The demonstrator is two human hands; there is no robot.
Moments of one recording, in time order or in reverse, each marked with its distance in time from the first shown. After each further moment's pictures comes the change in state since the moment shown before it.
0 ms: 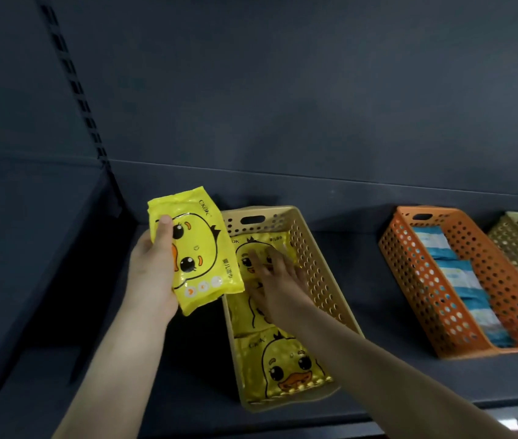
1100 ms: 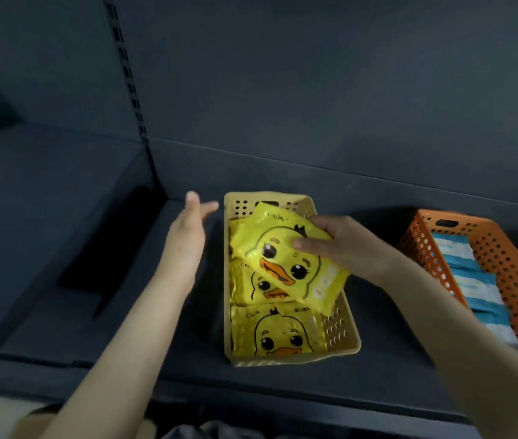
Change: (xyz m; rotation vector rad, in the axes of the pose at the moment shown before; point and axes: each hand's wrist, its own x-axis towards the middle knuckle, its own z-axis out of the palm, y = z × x) left_hand -0.026 -0.022 0.013 0.355 -0.038 0.241; right_hand -0.051 0.046 -0.120 0.772 -0.204 -0.266
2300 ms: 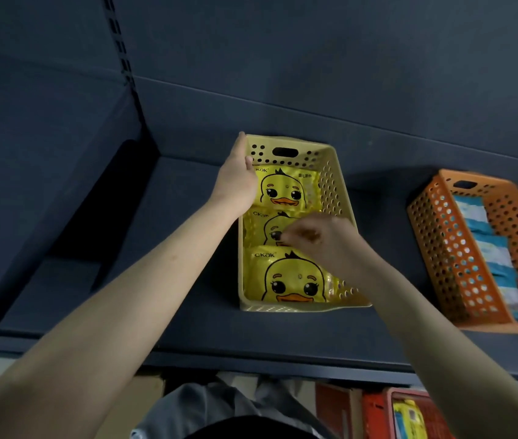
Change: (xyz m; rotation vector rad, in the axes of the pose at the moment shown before) left_hand 0.066 -0.014 0.046 0.394 -0.187 0.081; right_hand 0.027 0.041 0.066 -0.511 0.179 -0.041
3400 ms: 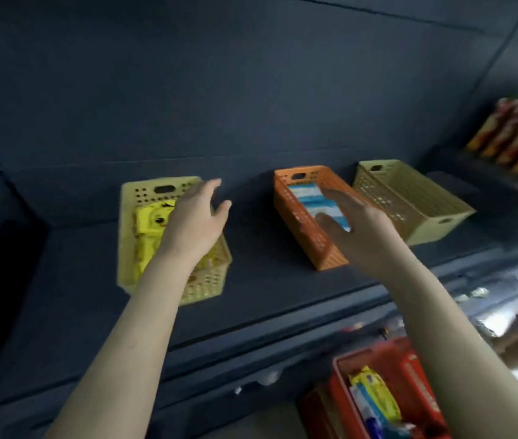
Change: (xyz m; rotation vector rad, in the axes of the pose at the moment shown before) left_hand -0.149 0.085 0.058 0.380 -0.053 0.620; right_hand -0.228 0.019 -0.098 -0.128 0.655 0.356
